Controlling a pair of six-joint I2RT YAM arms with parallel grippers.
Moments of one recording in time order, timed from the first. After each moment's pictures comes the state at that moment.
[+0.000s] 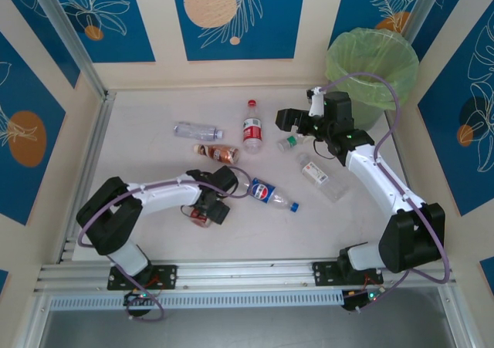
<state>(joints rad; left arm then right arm) -0.84 1.61 0.91 -0.76 -0.19 -0.31 0.26 1.37 1.13 -0.28 -0.33 0.39</state>
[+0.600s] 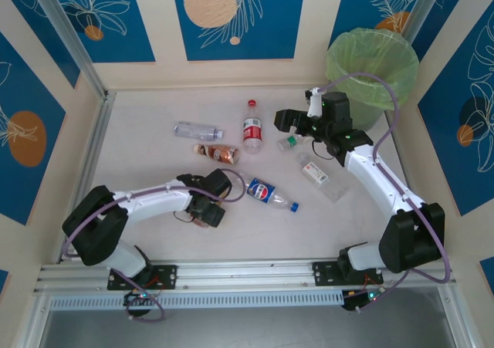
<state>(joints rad) -0.84 1.52 0.84 -0.76 -0.17 -0.34 0.27 1.37 1.13 -0.29 -0.31 0.39</state>
